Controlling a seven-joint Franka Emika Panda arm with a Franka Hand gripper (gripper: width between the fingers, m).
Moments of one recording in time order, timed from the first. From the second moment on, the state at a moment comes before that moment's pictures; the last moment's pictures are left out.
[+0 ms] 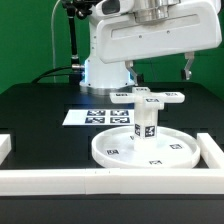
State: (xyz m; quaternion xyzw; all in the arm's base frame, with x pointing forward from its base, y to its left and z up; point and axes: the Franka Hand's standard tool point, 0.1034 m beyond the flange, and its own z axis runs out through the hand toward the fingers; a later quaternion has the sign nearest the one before) arm 0.544 0.060 0.132 -0.99 0.09 -0.01 0.08
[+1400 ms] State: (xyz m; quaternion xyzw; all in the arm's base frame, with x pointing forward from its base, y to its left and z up) arm 0.540 0.047 0.116 -0.95 -0.32 -0.02 0.05
